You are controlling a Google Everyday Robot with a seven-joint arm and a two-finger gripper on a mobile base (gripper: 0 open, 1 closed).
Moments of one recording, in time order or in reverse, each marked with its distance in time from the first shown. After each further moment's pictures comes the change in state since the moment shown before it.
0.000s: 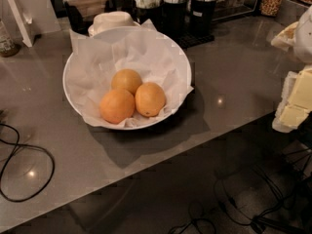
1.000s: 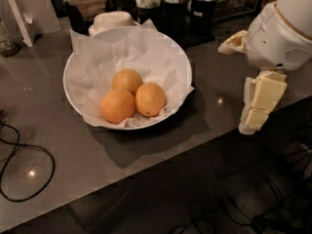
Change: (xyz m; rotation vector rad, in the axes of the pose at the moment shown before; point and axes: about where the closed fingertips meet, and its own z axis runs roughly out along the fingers) arm -0.068 0.016 0.031 -0.118 -0.164 -0.260
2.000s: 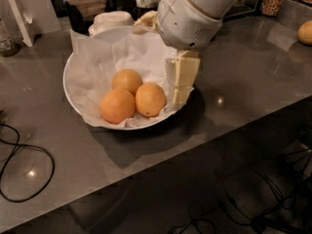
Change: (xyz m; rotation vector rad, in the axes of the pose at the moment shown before) arm -0.143 -0.036 0.032 -0.012 -0.182 -0.411
